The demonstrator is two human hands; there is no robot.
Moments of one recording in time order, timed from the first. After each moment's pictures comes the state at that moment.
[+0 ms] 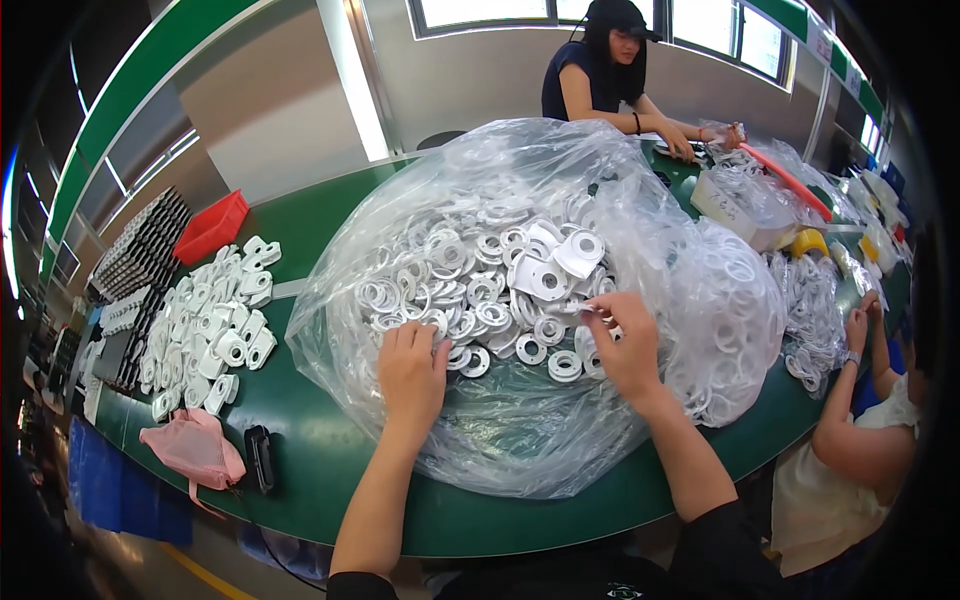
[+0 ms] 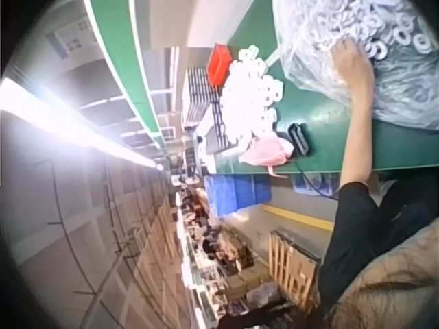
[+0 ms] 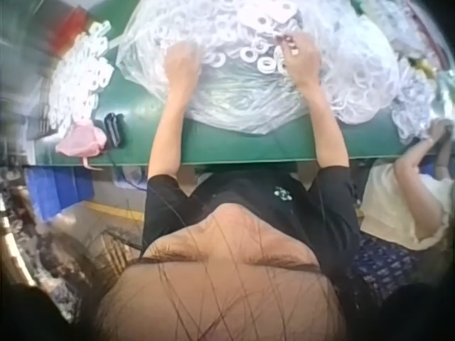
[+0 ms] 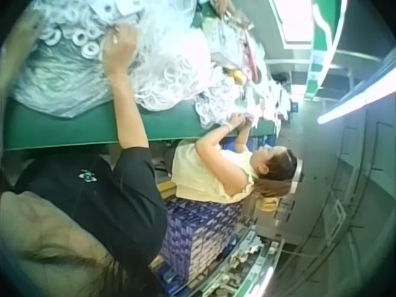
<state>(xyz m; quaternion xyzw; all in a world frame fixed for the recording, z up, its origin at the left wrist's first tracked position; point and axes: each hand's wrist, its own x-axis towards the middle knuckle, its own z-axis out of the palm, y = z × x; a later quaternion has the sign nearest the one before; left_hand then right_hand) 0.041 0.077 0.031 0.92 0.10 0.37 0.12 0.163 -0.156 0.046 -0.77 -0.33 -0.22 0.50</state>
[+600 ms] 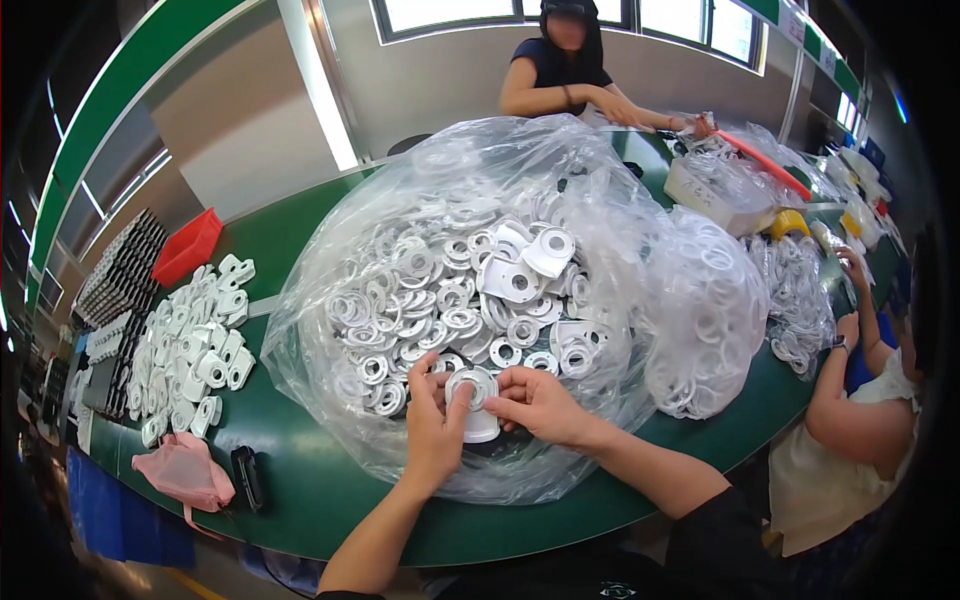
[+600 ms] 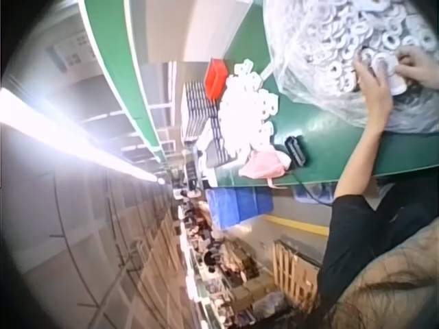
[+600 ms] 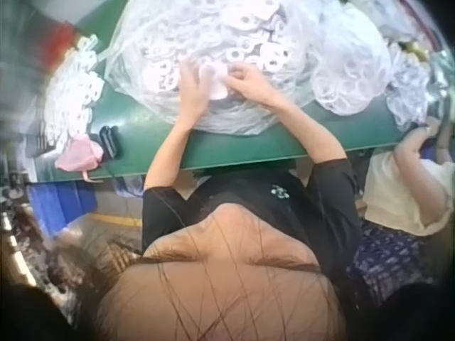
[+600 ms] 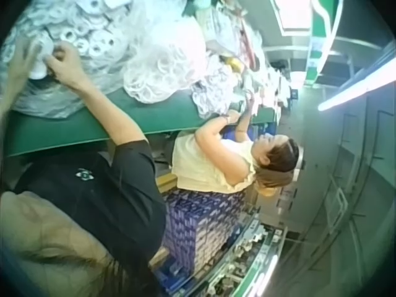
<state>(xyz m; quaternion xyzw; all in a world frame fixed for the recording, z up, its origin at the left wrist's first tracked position) 0.020 0.007 0.024 0.74 0.12 0.29 0.59 0.107 -0.127 0.019 -0.56 -0.24 0.39 0.70</state>
